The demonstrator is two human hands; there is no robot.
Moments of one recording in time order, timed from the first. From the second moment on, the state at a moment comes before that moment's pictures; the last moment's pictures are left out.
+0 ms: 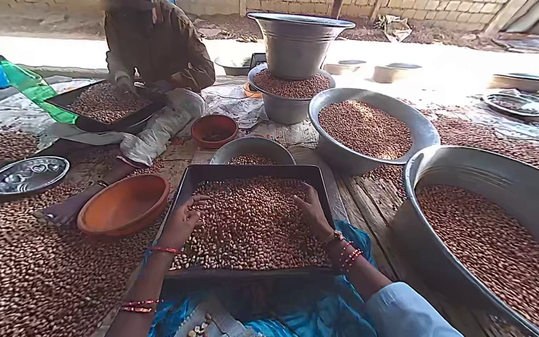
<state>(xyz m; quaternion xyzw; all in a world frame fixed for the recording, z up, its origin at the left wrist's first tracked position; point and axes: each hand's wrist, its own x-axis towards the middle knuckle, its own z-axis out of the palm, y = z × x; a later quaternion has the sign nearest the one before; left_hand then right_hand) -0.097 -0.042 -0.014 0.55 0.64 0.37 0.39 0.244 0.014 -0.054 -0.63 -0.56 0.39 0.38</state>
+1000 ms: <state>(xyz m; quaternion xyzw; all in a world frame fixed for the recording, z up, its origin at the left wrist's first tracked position) -0.096 -0.034 -0.049 0.68 0.65 0.24 0.22 0.229 0.029 0.000 -0.62 -0.76 0.18 0.05</state>
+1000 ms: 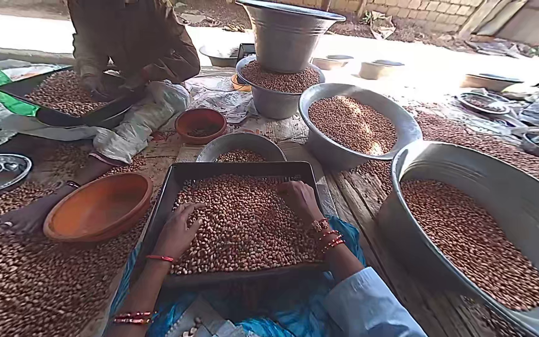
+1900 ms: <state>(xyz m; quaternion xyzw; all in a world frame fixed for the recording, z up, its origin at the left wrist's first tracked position) 0.012 0.080 -0.010 0.80 0.59 0.03 0.11 0.305 -0.030 -0.005 -0.43 -0.70 0.44 0.37</state>
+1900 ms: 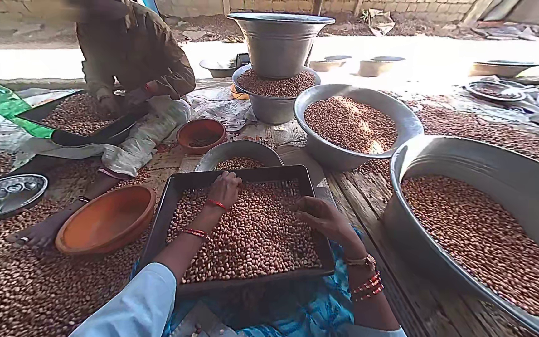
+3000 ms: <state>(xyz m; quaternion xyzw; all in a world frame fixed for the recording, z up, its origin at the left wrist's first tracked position) -0.008 0.086 -0.015 0.65 0.64 0.23 0.35 0.319 -0.029 -0.034 -0.55 -0.64 0.37 0.39</state>
